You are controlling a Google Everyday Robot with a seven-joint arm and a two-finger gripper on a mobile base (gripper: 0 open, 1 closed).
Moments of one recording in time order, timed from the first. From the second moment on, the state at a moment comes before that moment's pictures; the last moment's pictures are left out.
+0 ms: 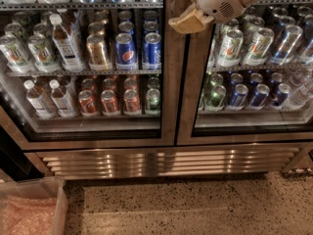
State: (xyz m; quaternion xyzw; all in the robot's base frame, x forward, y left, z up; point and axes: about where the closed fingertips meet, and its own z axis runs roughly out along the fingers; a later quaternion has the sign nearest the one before) arm 0.598 -0.044 1.010 -0.65 0.62 0.16 0.41
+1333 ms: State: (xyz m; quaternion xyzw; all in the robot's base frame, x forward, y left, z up) arm 0.608 -0.061 1.023 -0.65 0.62 0.16 0.41
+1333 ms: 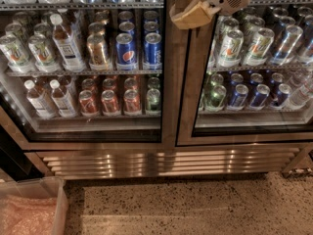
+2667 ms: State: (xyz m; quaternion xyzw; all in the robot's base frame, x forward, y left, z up) arm 0.603 -0.074 1.040 -0.65 0.62 0.11 0.42
